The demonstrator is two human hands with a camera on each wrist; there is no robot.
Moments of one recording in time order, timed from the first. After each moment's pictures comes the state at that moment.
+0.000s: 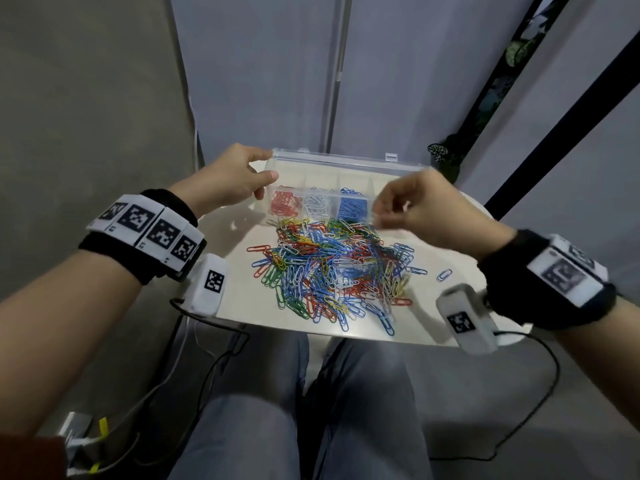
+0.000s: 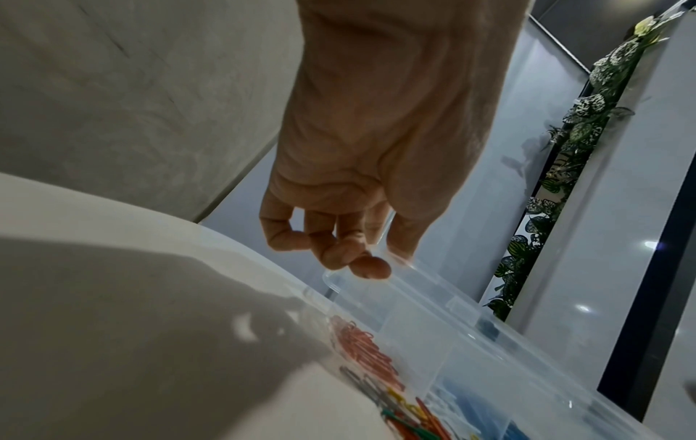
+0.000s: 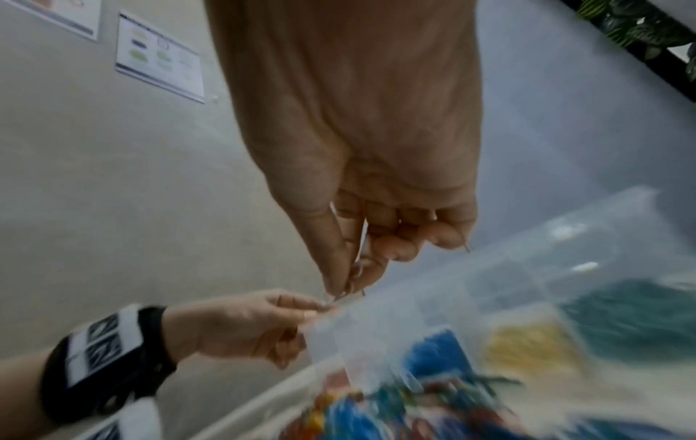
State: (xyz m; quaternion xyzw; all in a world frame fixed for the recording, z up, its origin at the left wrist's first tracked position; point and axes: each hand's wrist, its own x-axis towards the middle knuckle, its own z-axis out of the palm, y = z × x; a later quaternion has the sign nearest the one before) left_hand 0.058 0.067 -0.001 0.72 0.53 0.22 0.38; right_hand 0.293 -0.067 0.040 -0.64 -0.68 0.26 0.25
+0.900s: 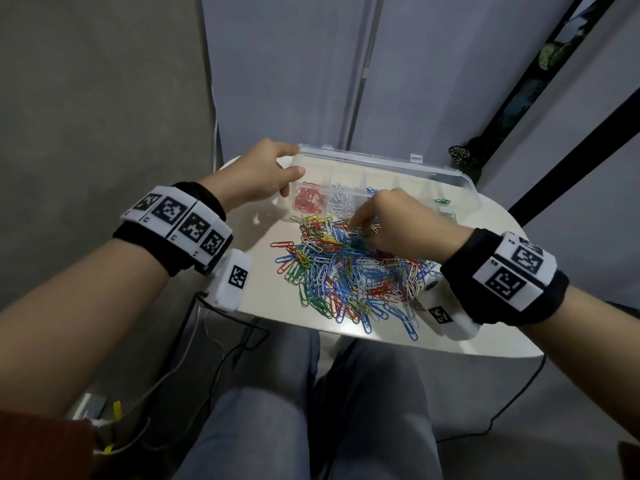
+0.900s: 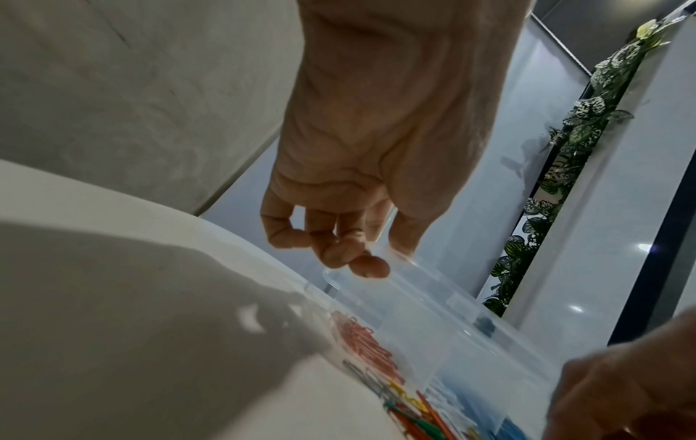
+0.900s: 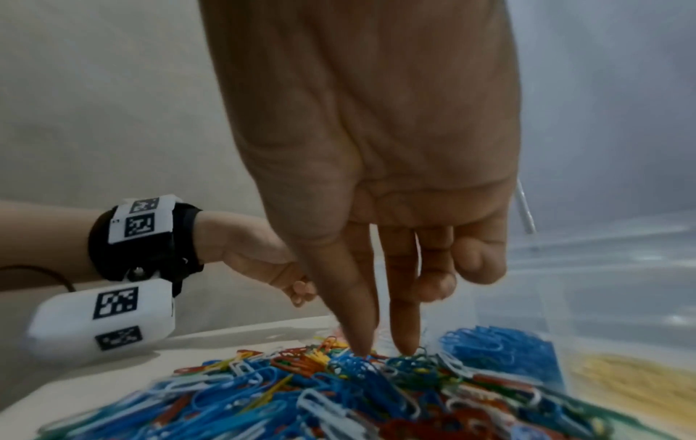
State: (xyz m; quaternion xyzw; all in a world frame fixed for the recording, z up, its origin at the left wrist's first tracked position) left_hand 0.053 0.073 -0.009 0.73 0.51 0.22 0.39; right_hand 0.250 -0.035 0.010 -0.64 -0.76 0.10 0.03
